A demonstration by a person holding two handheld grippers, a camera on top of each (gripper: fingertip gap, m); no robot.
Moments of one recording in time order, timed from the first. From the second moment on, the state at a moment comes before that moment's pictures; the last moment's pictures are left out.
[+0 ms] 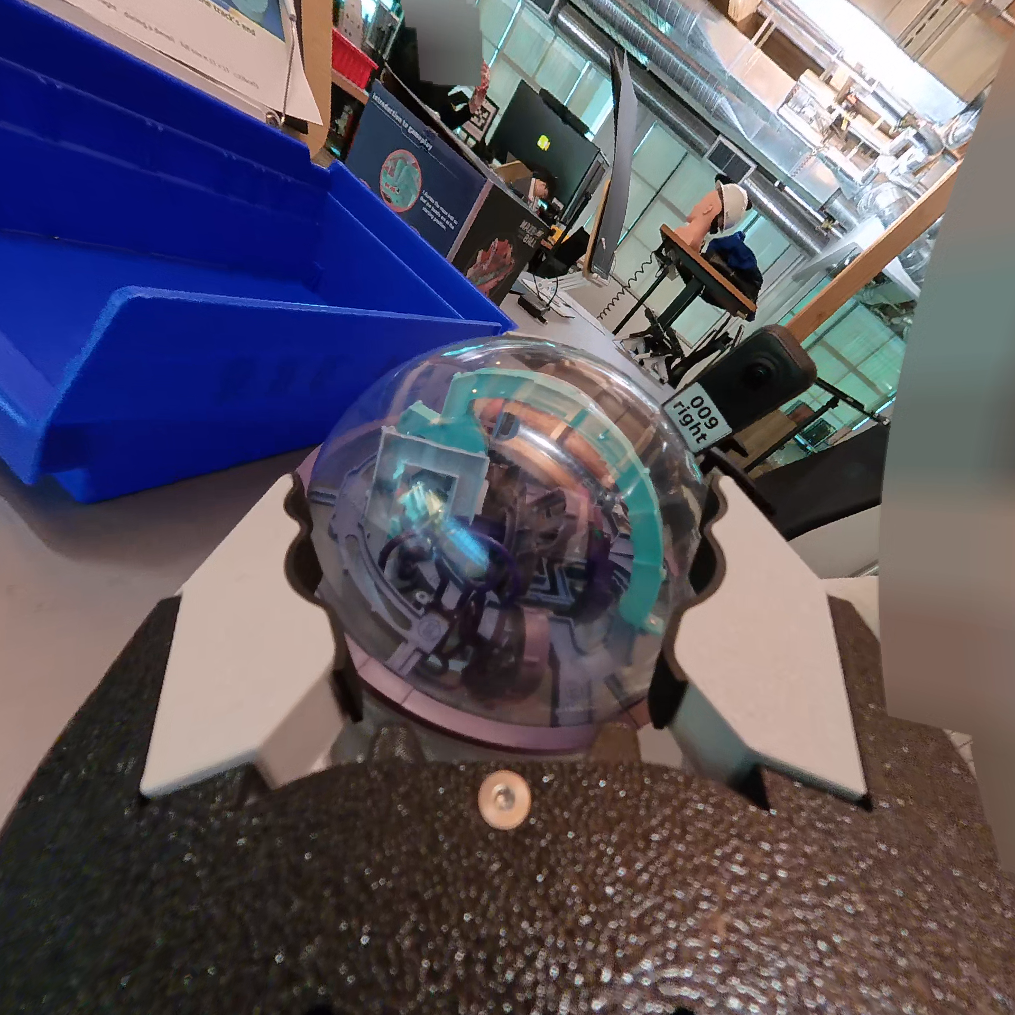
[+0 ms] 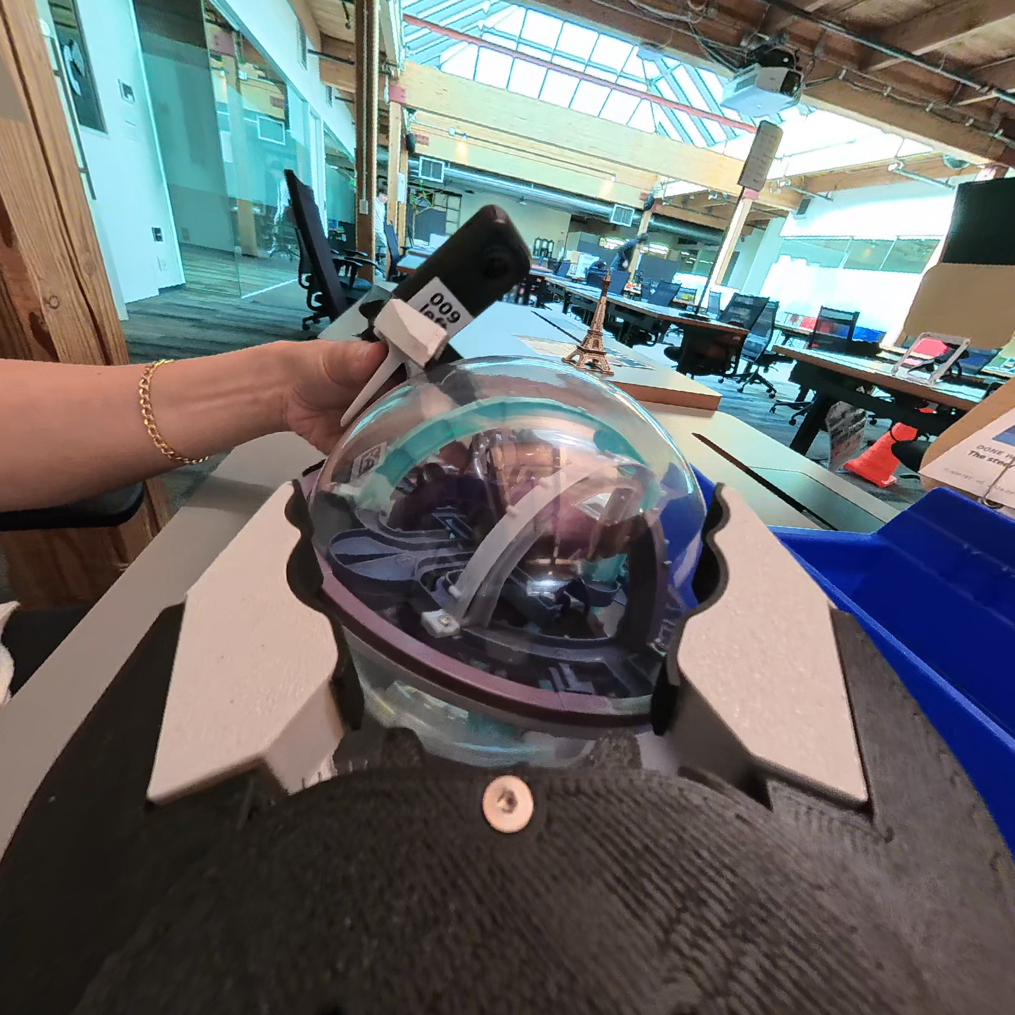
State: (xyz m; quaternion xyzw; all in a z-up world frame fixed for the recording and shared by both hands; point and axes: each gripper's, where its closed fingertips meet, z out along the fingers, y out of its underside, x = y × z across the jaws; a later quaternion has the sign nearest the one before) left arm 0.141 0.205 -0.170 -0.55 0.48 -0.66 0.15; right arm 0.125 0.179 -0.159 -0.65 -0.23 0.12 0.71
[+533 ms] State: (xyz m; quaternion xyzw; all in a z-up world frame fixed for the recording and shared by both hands) left arm 0.130 0.175 -0.190 -0.41 0.68 -0.53 0.29; right arm 0.138 0.162 -0.171 -0.67 -0.25 0.15 0.68
